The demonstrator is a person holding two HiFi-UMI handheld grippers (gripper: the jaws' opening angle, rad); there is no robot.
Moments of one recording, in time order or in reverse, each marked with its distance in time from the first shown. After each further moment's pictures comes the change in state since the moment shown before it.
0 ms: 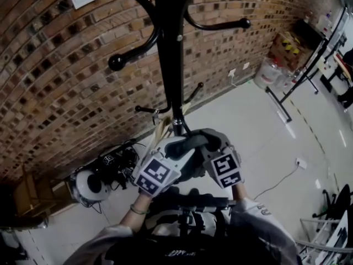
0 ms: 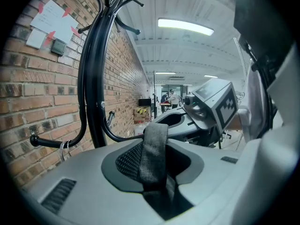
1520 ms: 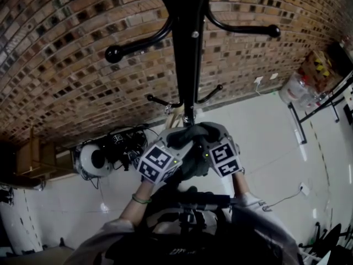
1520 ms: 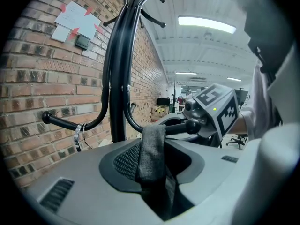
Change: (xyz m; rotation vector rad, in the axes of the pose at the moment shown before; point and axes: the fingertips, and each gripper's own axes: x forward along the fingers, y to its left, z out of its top) left arm 0.021 0.039 -0.016 -0.149 -0.001 0.216; right arm 0.055 -0.004 -0.015 -0.087 0.008 0.249
